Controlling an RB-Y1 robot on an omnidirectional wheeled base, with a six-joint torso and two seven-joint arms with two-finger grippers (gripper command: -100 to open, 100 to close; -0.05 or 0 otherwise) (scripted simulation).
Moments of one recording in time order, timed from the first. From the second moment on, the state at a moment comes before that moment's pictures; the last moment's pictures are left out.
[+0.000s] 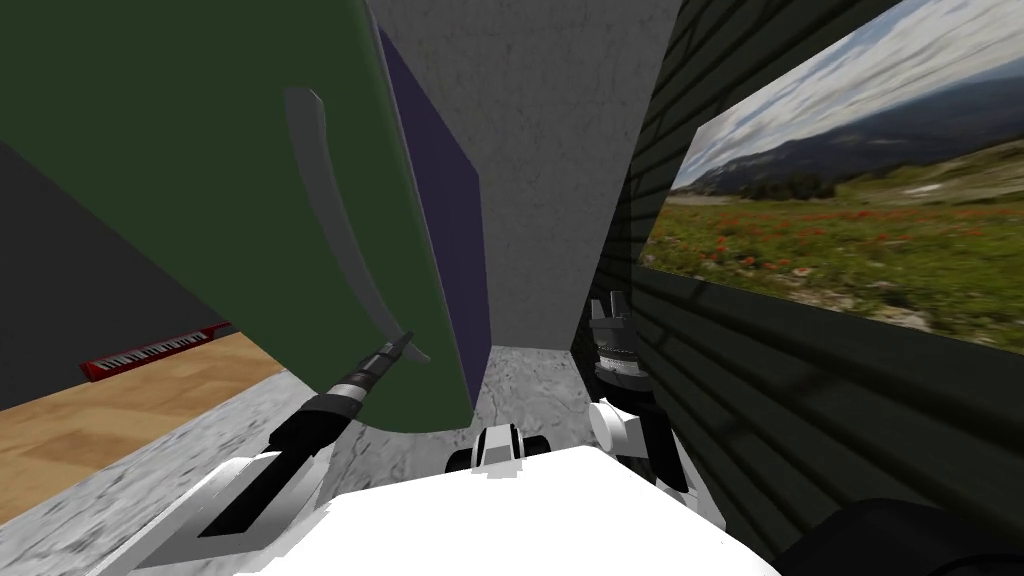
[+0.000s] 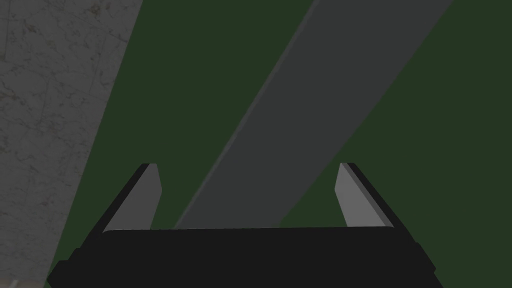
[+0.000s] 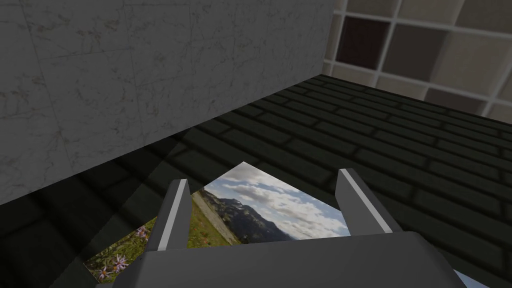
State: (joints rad) left arm 0.51 0.57 0.07 -2.24 -0.36 0.09 -0.08; right arm 0.49 -0.02 -0.07 -2.38 -0.09 -0.48 0.10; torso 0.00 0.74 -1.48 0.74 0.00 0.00
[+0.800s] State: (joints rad) left arm 0.45 0.61 0.13 -2.16 -0.33 0.13 -0.06; right arm 0.49 -0.02 -0.07 -2.38 -0.09 -0.48 0.10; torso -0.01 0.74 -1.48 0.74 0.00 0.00
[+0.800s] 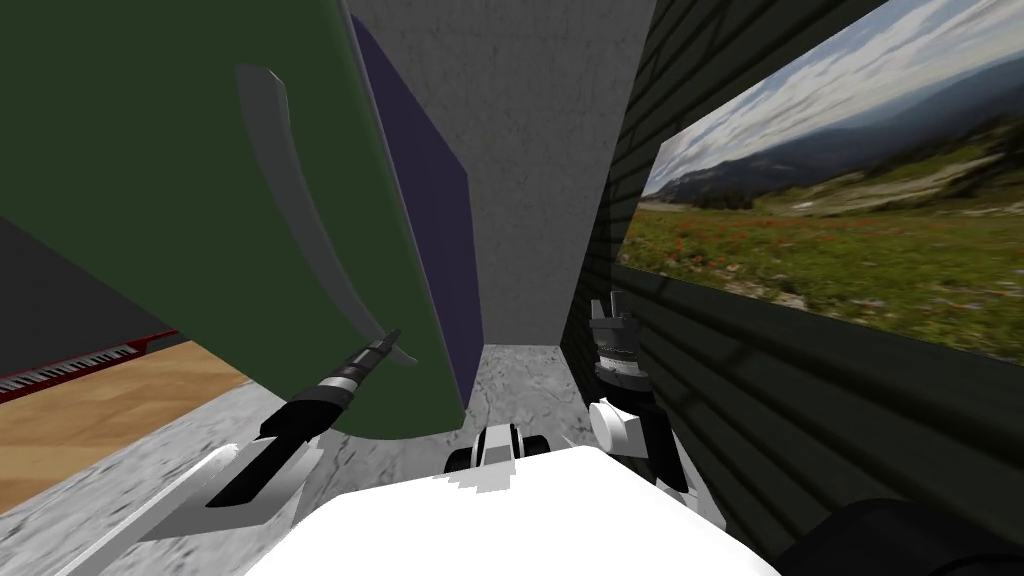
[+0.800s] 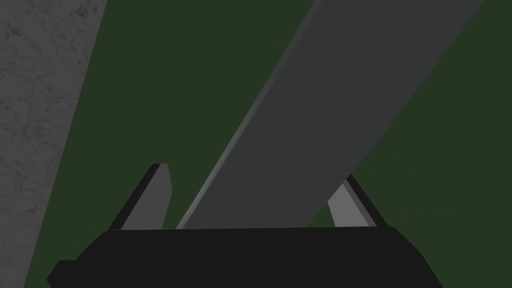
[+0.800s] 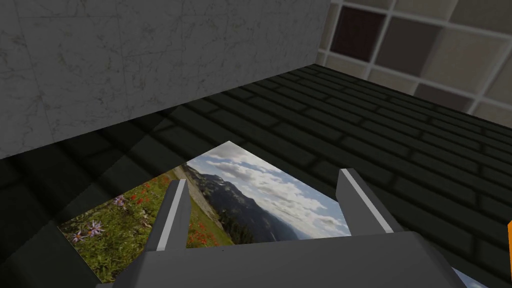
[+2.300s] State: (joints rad) left arm 0.62 0.70 -0.07 -2.36 -0.37 -0.06 -0.09; right arm 0.49 -0.02 -0.07 -2.38 -0.09 -0.48 0.10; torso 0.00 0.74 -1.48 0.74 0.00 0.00
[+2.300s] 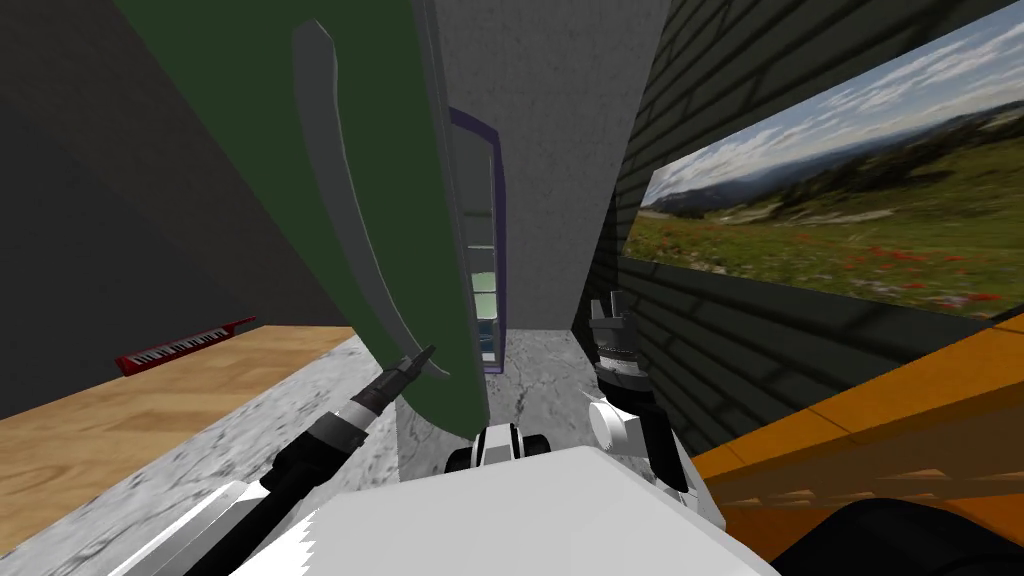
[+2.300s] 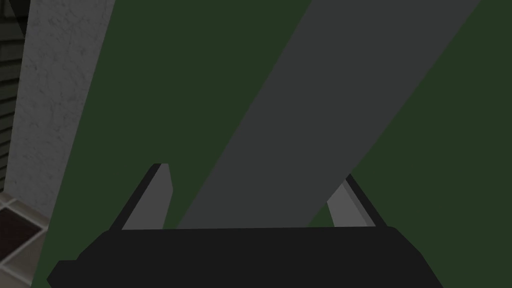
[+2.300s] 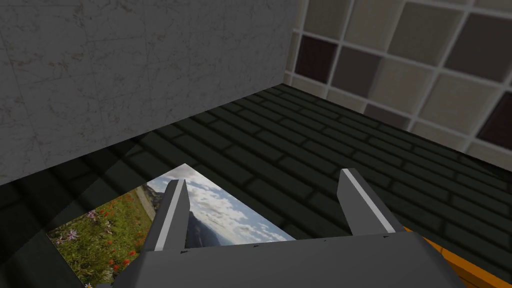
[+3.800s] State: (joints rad) left arm 0.54 0.85 0.09 -2.11 -0.26 -0.25 0.04; right arm 0.49 -0.02 -0.07 -2.38 -0.09 -0.48 0.10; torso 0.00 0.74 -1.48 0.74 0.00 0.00
